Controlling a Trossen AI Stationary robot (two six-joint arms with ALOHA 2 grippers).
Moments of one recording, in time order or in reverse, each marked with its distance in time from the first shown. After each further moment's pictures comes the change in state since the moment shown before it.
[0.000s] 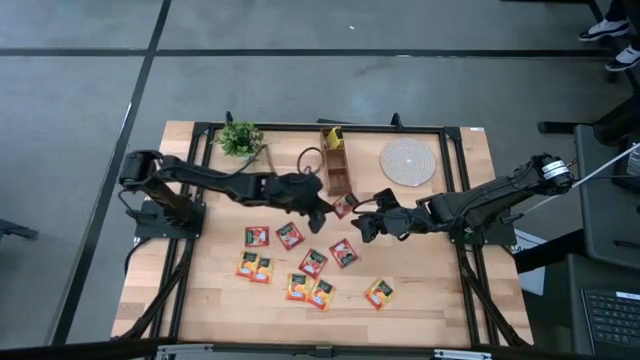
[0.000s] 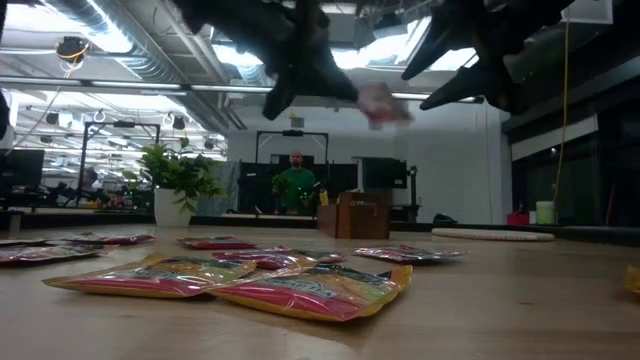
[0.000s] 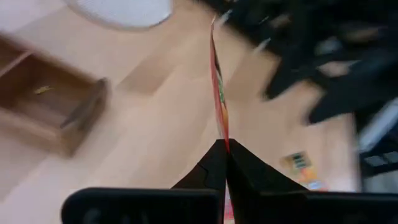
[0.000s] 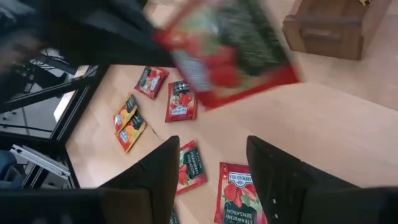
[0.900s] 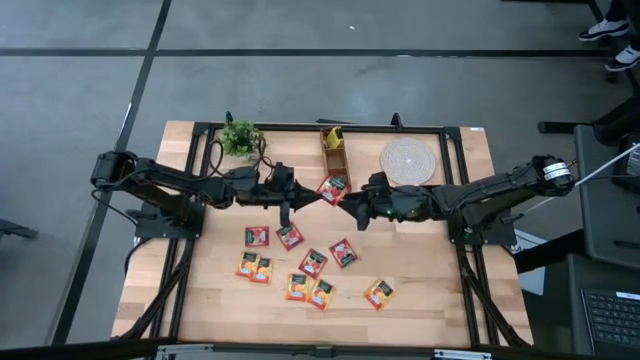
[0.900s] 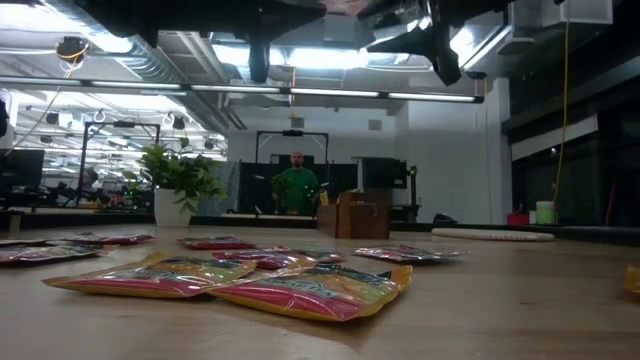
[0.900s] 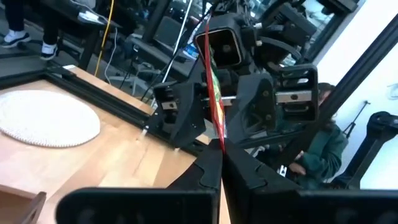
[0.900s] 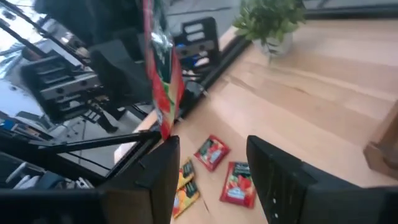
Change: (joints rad) left arm 0.002 -0.257 -0.382 0.701 0.037 0.077; right arm -0.106 0.000 0.000 0.412 -0.014 -0.348
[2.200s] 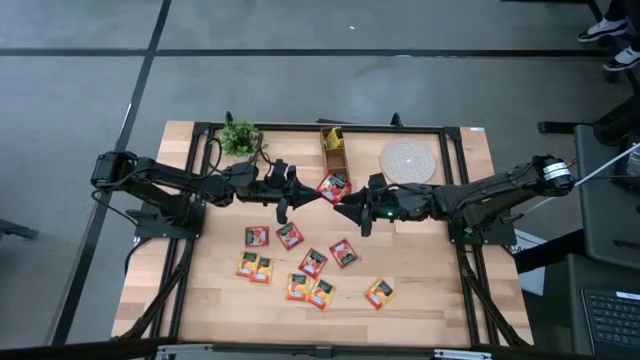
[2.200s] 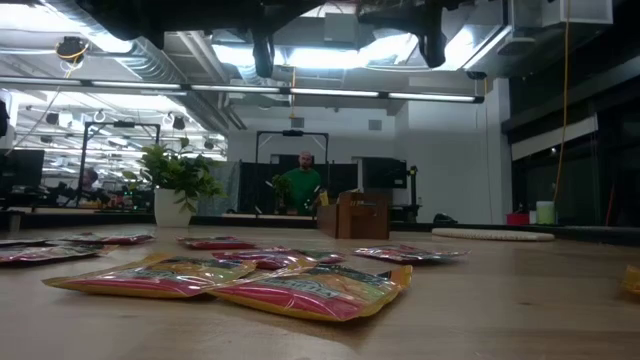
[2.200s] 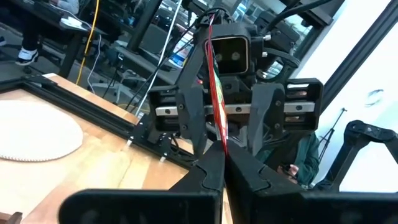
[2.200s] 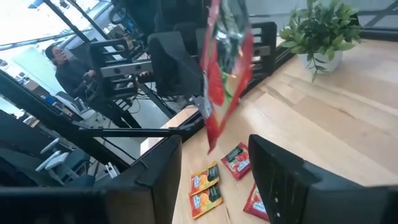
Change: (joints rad) left arm 0.034 0.001 0.000 0.064 0.086 -0.028; right arm 0.003 0.000 0.000 0.124 -0.095 -0.148
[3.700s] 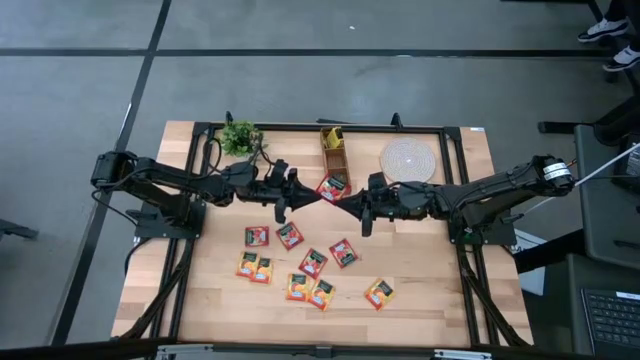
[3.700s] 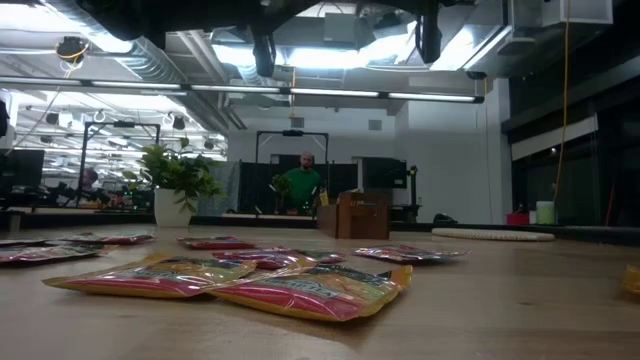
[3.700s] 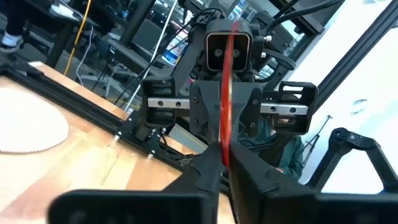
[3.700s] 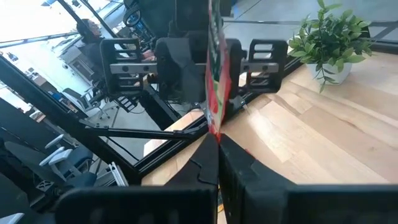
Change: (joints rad) left arm 0.001 0.000 0.000 0.012 0.039 -0.076; right arm -0.007 0.001 0.000 0.039 -0.021 -0.053
